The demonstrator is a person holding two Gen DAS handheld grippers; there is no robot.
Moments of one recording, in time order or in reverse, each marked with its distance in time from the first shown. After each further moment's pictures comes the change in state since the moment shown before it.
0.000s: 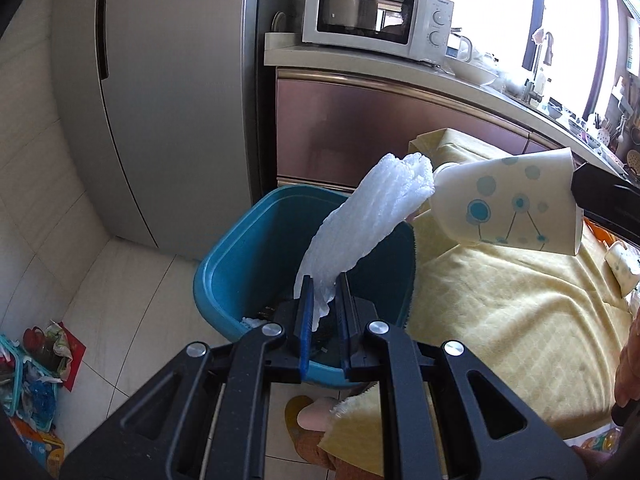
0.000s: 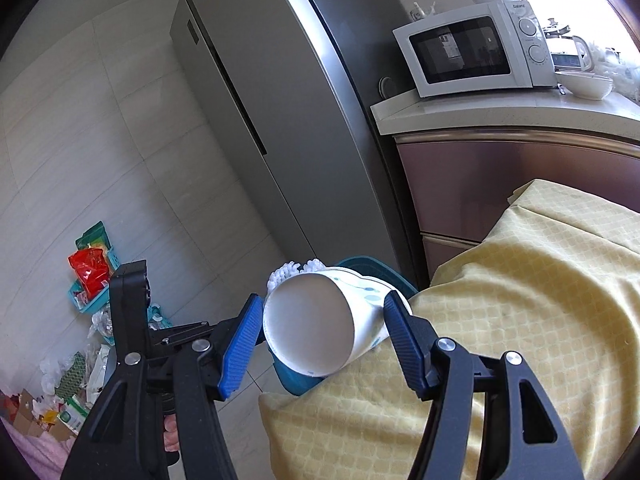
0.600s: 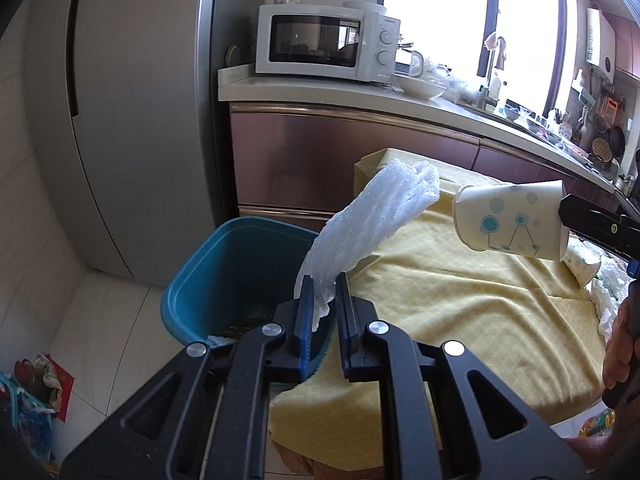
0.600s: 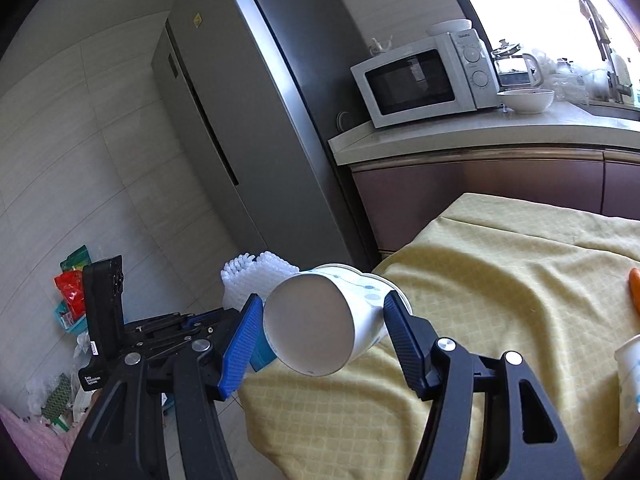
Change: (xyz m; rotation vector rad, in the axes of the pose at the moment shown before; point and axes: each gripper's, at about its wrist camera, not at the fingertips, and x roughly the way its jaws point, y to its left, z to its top) left arm -0.049 -0.040 0.002 0.078 -0.083 -0.103; right arm -0.080 -0.022 -0.022 0.031 -0.110 -0.097
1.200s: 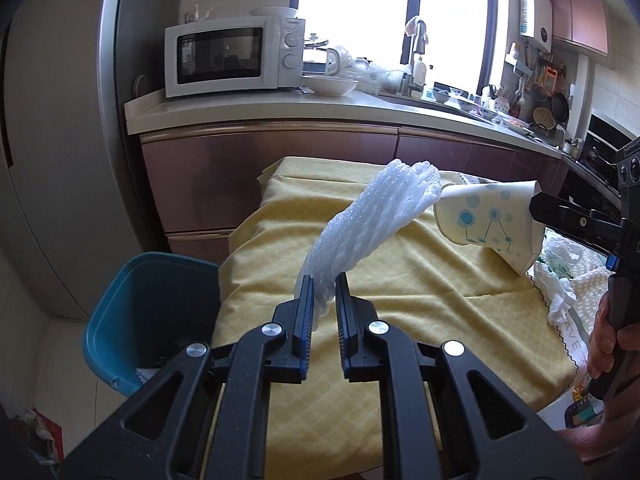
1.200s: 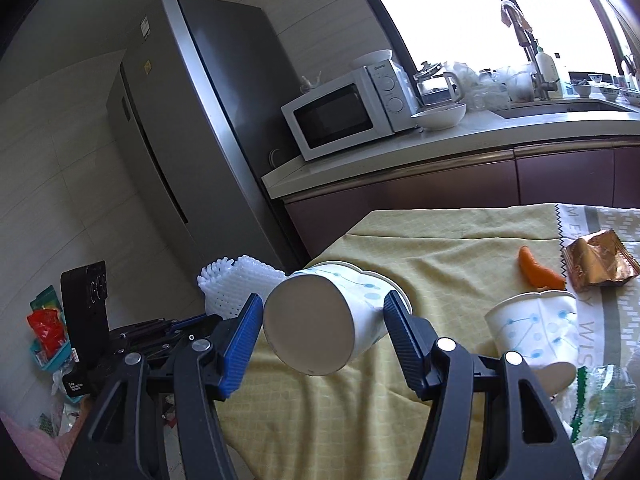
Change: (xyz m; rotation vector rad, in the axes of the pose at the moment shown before) left arm 0.009 -0.106 0.012 0.151 -0.020 -0.197; right arm -0.086 -0.051 -0.020 0.096 -0.122 -0.179
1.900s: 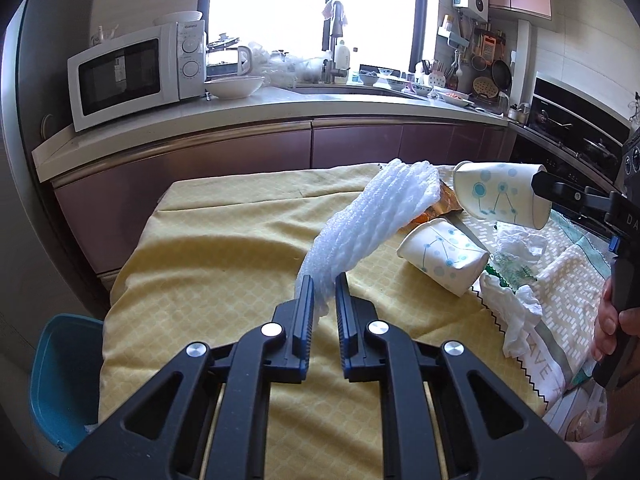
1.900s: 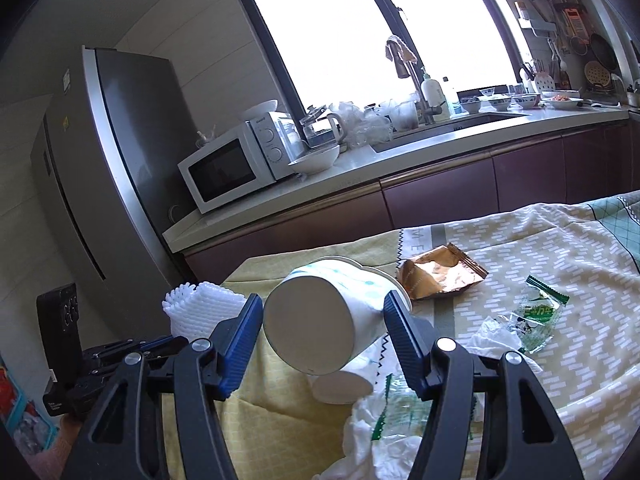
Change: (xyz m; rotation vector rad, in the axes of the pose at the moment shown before) left arm 0.066 -0.124 0.032 0.167 0.017 -0.187; right arm -0.095 -0.090 0.001 0.120 -0.162 -0.319
